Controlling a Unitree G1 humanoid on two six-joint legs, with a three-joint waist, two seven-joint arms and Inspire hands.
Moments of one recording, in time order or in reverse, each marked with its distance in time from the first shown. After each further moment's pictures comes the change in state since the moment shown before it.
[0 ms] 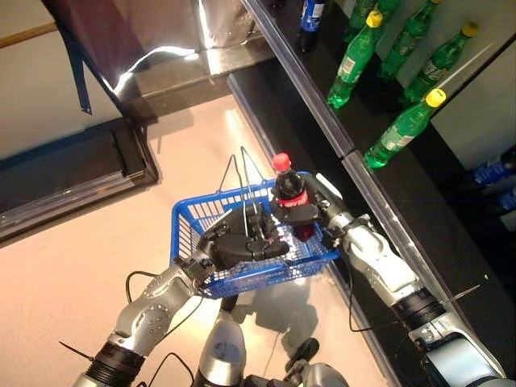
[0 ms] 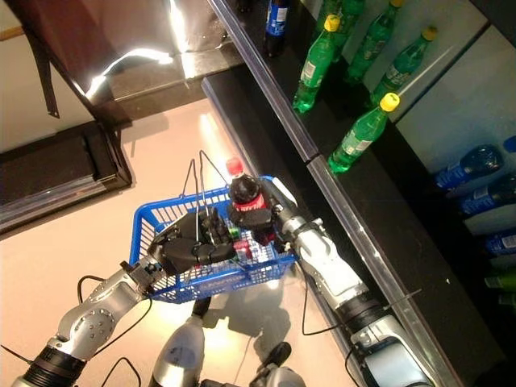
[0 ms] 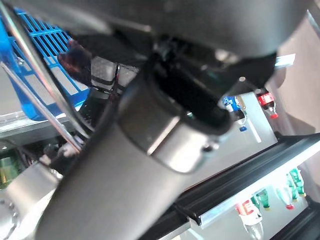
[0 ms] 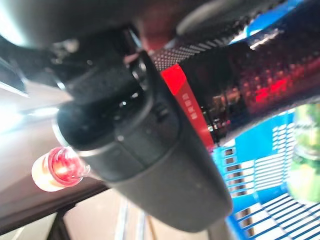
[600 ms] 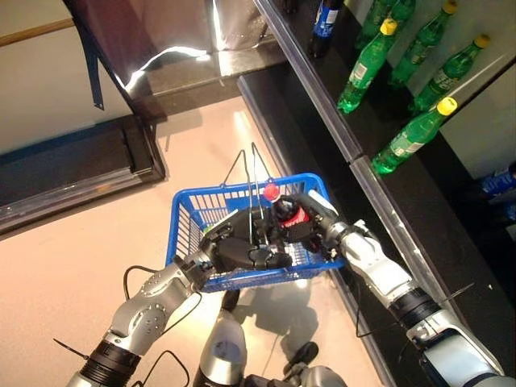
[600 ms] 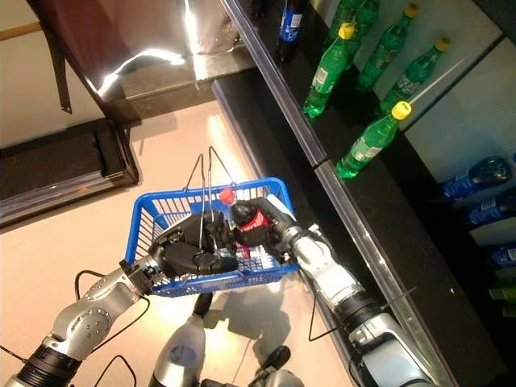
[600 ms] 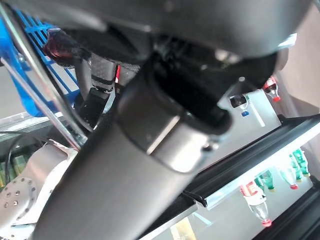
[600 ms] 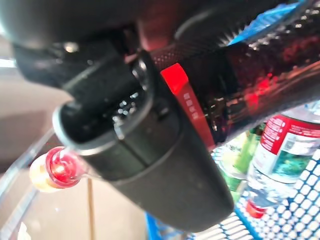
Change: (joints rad) left arm -0.004 0.026 0.000 -0.020 0.051 0.008 -0.066; right arm -0.030 0.004 0.094 0.084 -0.275 0.031 0.052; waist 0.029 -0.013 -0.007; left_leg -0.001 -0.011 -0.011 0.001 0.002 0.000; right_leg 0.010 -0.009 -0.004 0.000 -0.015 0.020
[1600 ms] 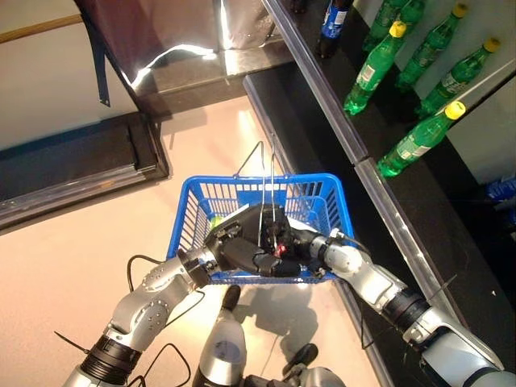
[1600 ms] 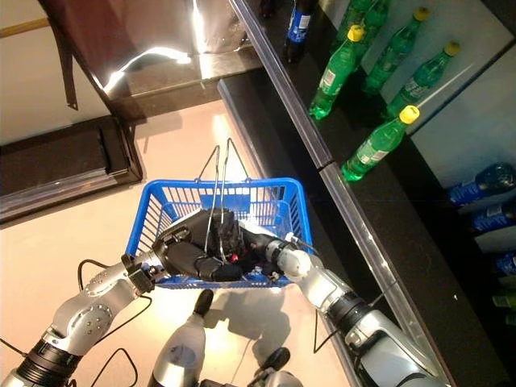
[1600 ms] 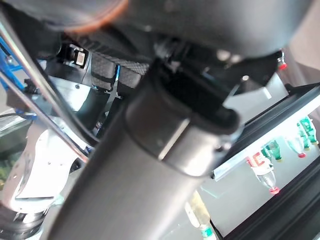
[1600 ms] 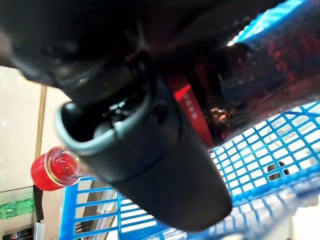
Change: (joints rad) left arm -0.034 0.008 -0.026 -0.061 0.059 0.000 -0.070; right arm -0.026 -0.005 0.151 -0.005 -0.160 0.012 0.127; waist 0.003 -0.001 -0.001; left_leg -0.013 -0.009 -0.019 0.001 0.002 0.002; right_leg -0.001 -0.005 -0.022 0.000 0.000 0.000
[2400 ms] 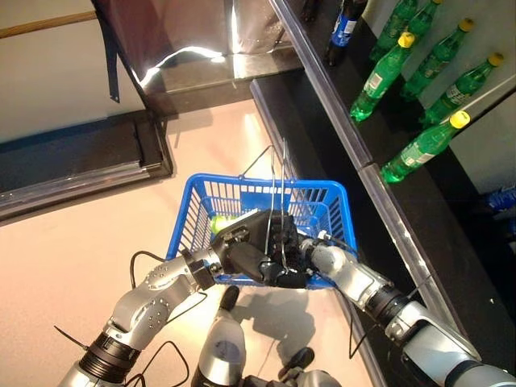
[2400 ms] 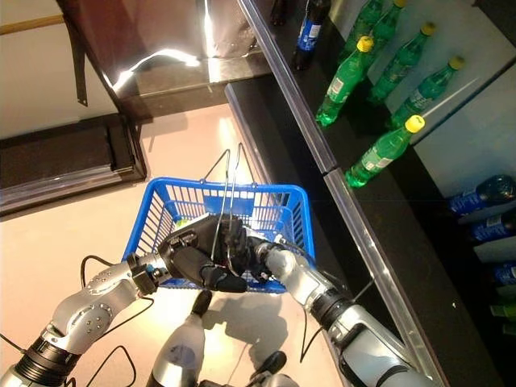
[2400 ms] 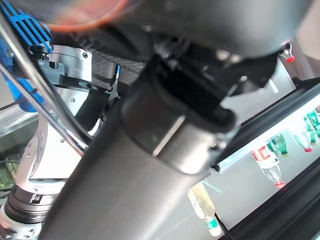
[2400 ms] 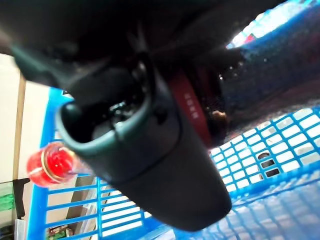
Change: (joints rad) left arm -0.019 0.024 -0.013 -0.025 0.005 0.059 -0.002; right arm -0.050 0.121 0.023 0.140 -0.021 0.043 0.000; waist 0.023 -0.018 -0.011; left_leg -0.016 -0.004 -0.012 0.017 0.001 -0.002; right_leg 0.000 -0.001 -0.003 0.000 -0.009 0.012
